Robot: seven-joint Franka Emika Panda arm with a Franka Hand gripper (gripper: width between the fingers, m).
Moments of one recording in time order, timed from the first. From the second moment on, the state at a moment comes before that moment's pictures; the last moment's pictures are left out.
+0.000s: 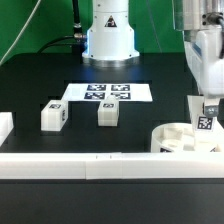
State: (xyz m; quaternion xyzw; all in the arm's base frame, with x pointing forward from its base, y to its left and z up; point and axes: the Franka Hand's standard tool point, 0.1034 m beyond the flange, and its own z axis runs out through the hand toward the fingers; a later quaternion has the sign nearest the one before) arm 0.622 0.118 0.076 -0.65 0.76 0.01 0.08
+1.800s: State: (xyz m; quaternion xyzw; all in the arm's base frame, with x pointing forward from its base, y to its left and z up) arm 0.628 0.129 0.117 -0.82 0.55 -0.02 0.13
